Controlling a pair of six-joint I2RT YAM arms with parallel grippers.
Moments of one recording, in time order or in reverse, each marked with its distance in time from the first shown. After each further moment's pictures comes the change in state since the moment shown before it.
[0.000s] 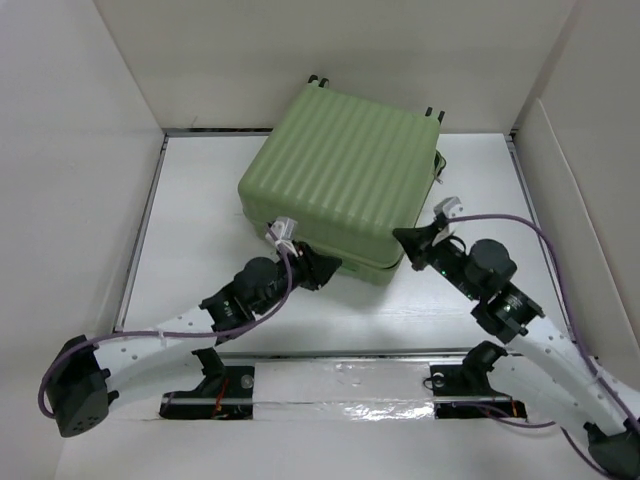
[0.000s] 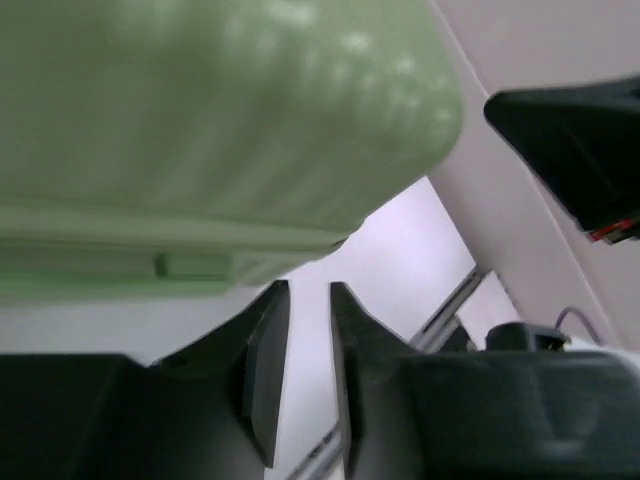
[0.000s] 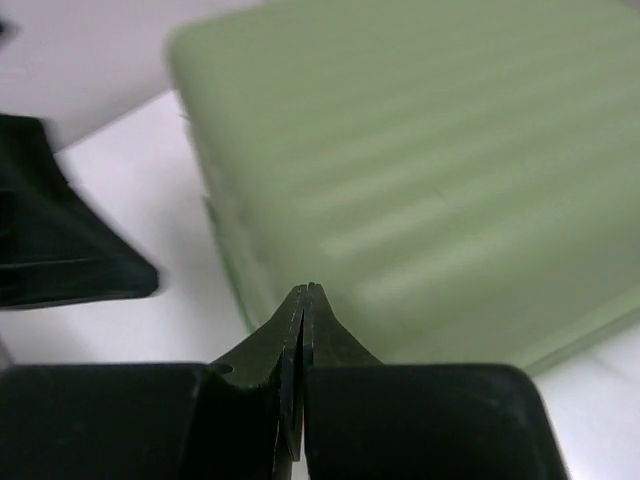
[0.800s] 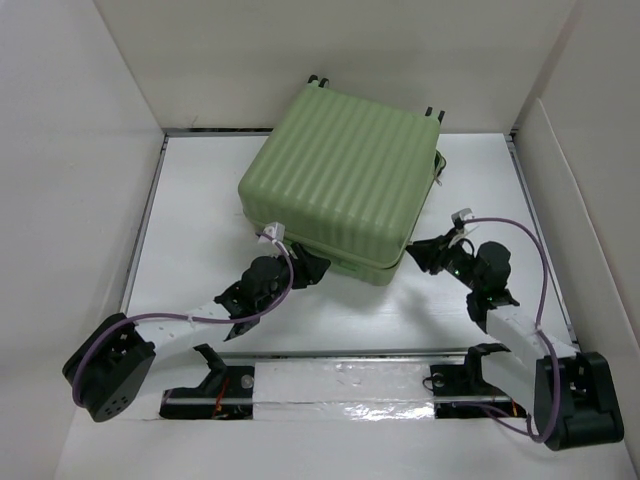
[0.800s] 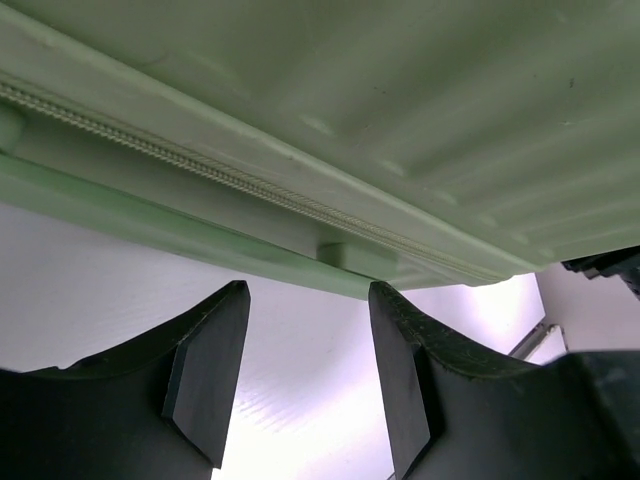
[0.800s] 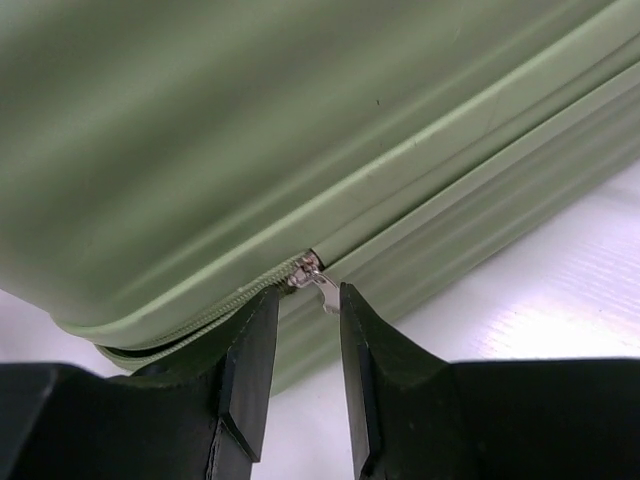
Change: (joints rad) left arm 0.108 0.195 -0.187 0.197 -0.043 -0.150; right arm -0.608 0.217 -0.459 0.566 -0.534 0.190
